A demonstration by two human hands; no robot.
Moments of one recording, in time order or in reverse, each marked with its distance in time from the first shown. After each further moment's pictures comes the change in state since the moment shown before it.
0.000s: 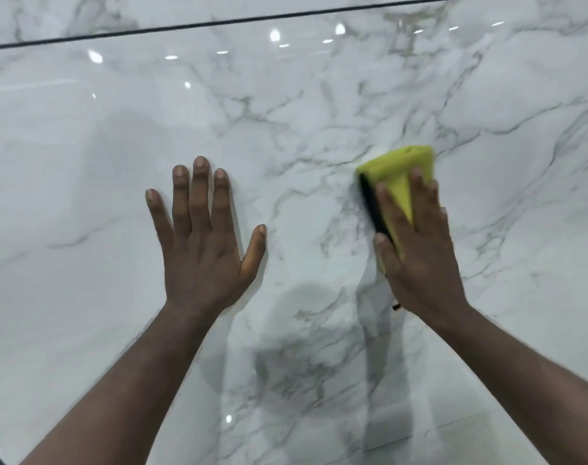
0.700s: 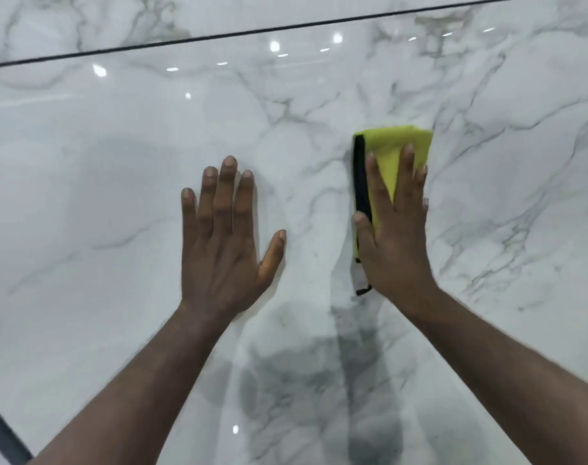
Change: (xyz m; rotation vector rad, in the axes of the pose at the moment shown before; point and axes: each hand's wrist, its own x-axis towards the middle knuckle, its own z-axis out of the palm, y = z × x) left_hand -0.003 -0.029 -0.017 -0.069 0.003 0.087; right_hand 0.025 -0.096 0.018 0.127 -0.013 0.131
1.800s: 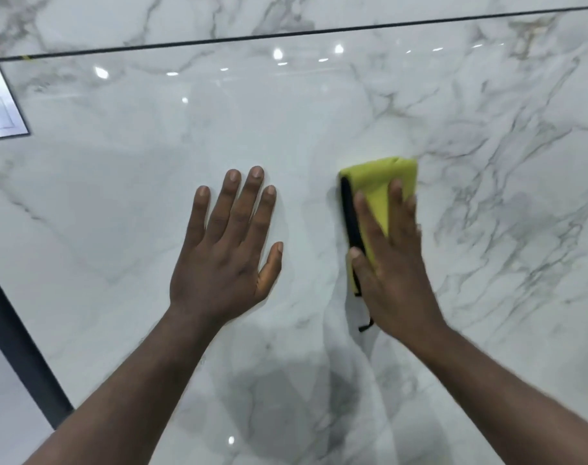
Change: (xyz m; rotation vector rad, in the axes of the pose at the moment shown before) left_hand -0.032 -0.131 -0.032 0.081 0.032 0.215; right_hand -0.048 -0.103 0.072 0.024 -0.025 -0.089
